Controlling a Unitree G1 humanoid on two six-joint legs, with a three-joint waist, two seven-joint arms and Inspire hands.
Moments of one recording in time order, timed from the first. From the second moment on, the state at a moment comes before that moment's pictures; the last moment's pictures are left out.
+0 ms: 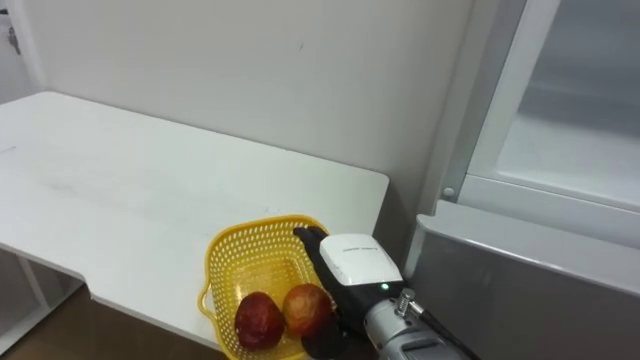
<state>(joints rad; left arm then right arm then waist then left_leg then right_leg) 0.06 0.27 -0.12 1.11 0.37 0.13 -0.16 -0.44 -0.37 0.45 0.24 -0.83 0.09 0.03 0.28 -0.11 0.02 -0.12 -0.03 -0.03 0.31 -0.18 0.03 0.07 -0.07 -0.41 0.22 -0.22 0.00</state>
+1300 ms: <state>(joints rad) 0.13 0.26 -0.08 1.05 0.37 0.14 -0.12 -0.43 -0.35 0.34 0.09 -0.52 0.02 -0.01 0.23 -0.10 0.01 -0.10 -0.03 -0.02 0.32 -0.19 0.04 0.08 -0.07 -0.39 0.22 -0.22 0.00</state>
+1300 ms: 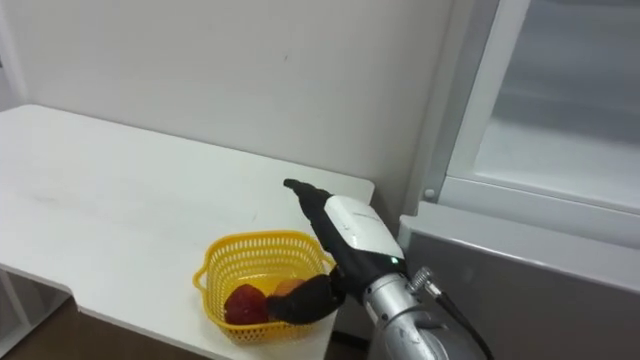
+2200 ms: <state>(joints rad) 0.19 0.24 -0.10 1.07 0.35 0.12 -0.09 -0.39 -0.33 0.23 -0.22 -0.22 0.00 -0.11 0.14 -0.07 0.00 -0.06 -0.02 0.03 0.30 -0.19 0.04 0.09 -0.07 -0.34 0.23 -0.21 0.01</state>
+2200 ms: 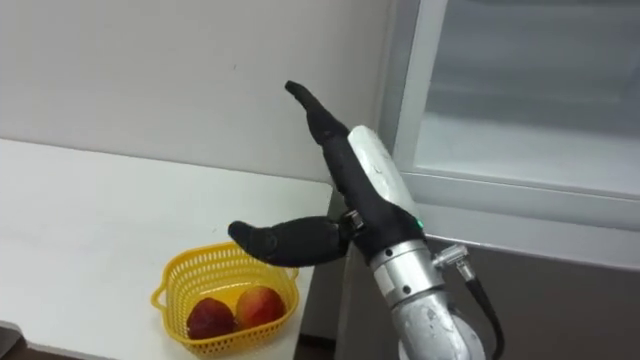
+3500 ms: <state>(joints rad) 0.19 0.23 -0.10 1.12 0.34 0.06 -0.08 0.05 -0.32 -0.09 -0.39 -0.08 -0.15 -0.38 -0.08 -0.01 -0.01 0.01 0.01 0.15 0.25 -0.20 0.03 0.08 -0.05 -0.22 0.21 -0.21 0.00</state>
